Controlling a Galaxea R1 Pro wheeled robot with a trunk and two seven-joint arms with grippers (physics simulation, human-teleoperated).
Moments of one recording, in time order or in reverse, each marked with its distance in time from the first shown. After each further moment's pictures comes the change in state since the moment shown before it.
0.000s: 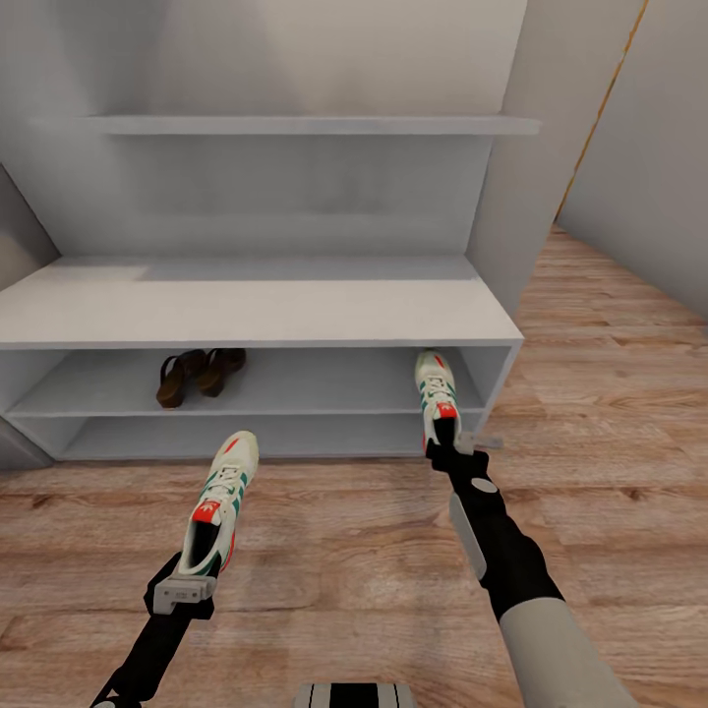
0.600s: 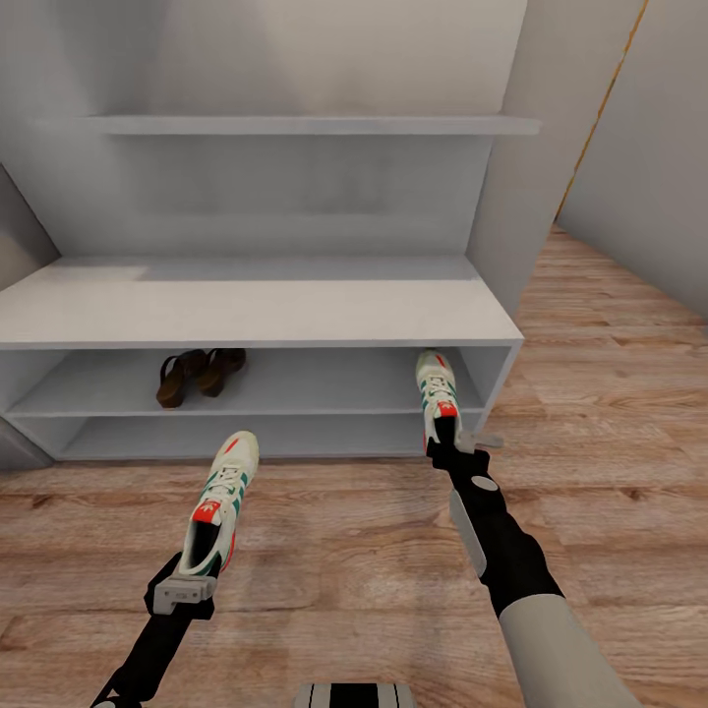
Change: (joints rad) left arm 0.000 0.000 -0.001 0.001 0.000 0.000 0.000; right arm -0.010 -0.001 -0.007 0.011 0.000 0.002 0.000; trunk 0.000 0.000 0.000
